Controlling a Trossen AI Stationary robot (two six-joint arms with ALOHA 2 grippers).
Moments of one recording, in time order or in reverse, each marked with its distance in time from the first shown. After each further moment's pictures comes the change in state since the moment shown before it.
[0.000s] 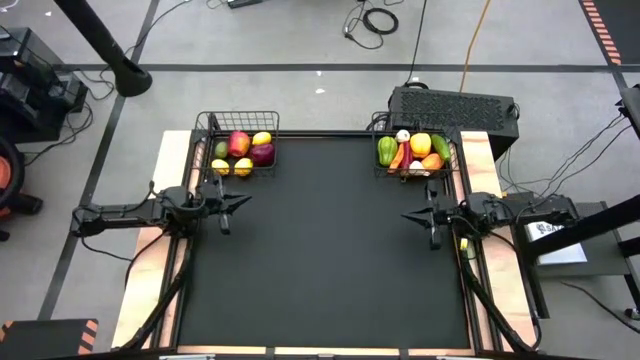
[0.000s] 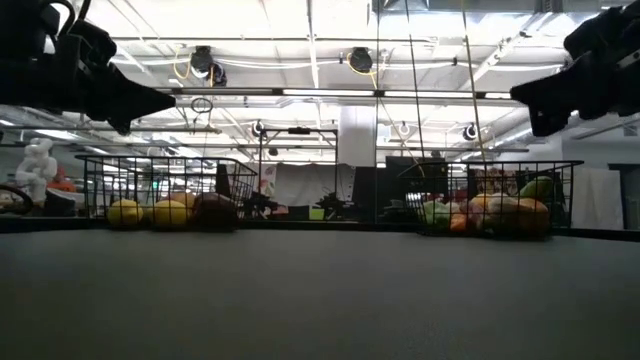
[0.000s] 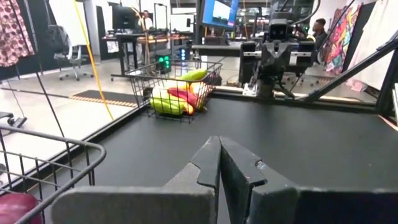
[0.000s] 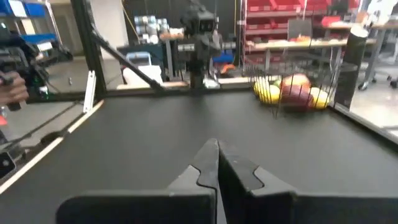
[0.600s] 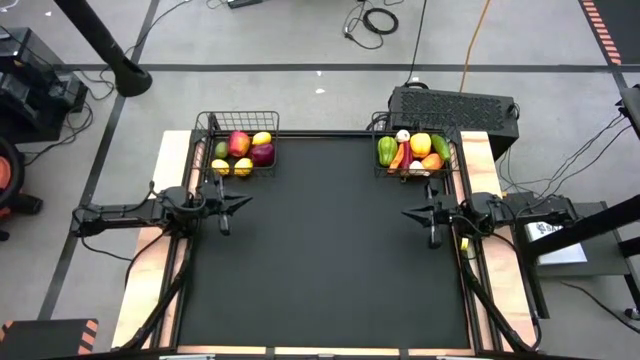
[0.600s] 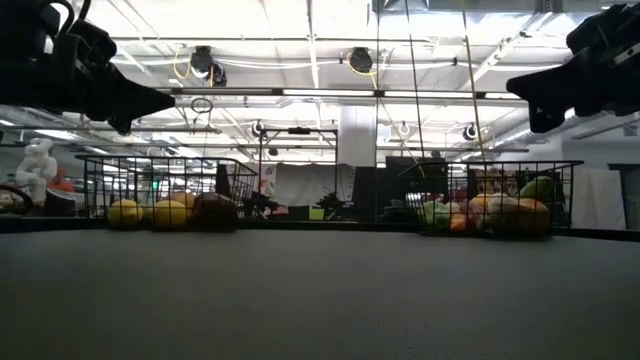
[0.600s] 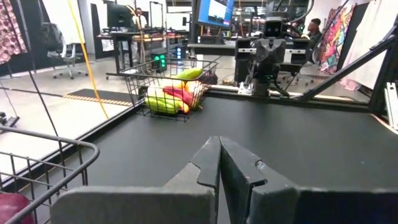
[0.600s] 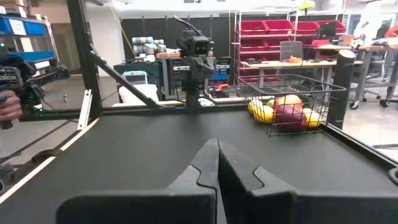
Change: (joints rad) left arm 0.000 0.001 -0.001 -0.010 0.019 -0.008; right arm 0.000 -0.016 -0.033 0.098 0.024 -0.029
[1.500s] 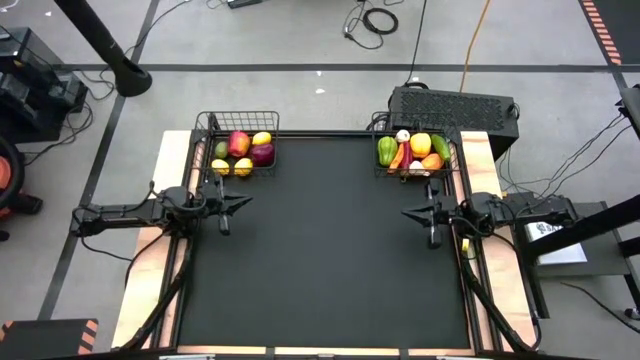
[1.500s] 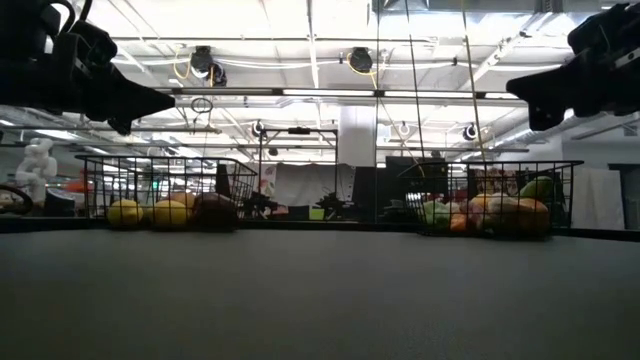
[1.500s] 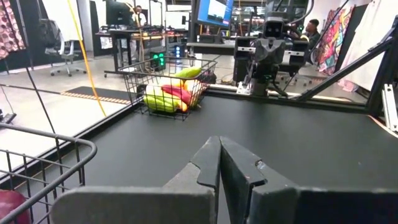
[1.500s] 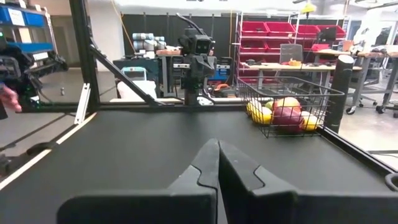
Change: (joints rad) left arm 0.000 0.004 0.000 0.002 0.005 -0.016; right arm 0.000 0.003 0.000 -0.002 -0.002 -0.047
